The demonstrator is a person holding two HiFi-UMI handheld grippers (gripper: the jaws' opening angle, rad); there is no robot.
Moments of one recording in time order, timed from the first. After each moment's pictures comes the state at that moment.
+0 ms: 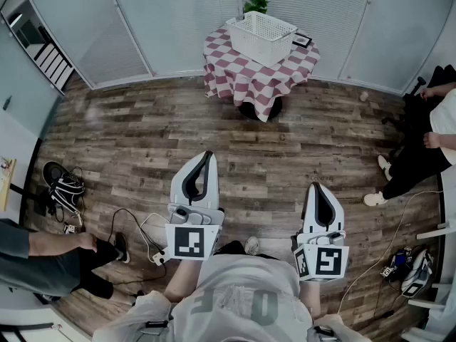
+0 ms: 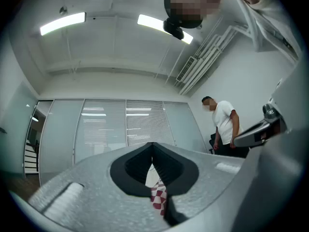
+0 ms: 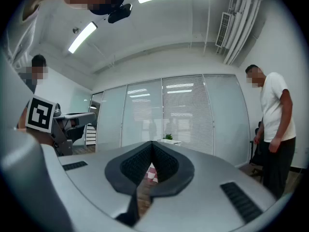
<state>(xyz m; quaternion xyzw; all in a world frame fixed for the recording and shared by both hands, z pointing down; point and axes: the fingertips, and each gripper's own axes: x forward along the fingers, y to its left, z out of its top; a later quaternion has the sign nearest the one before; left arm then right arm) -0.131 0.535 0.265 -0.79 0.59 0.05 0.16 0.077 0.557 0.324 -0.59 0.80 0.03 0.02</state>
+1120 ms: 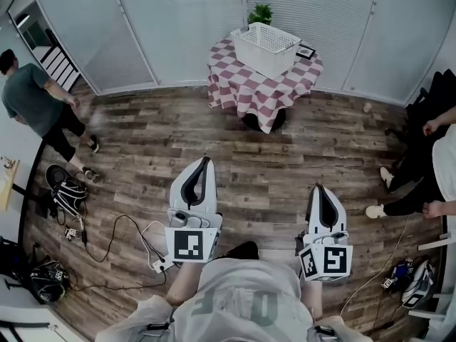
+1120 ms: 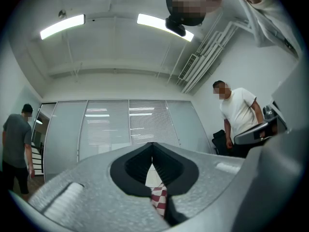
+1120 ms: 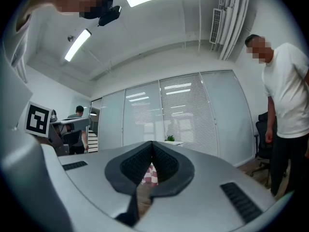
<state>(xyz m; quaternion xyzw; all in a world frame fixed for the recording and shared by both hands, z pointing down) -0.134 0.529 0.258 -0.78 0.60 0.06 0.18 0.094 0.538 0.323 -0.58 0.81 0.00 0.06</state>
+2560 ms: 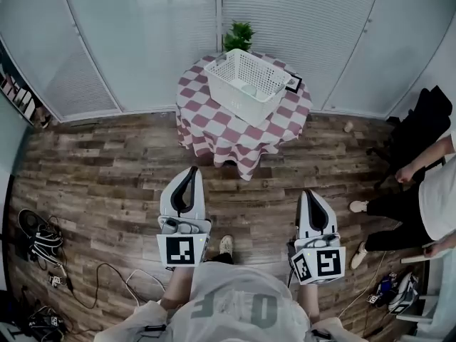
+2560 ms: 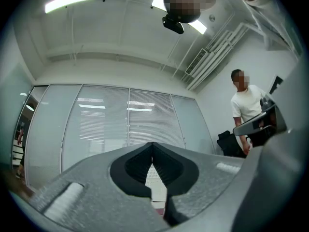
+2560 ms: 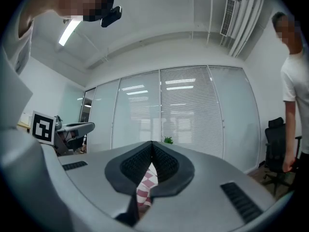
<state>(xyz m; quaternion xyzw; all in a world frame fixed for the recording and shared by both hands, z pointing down) -0.187 0.188 0.266 -0.80 0.58 0.06 0.13 0.043 0.225 0.292 -0.60 0.80 0.02 0.01</state>
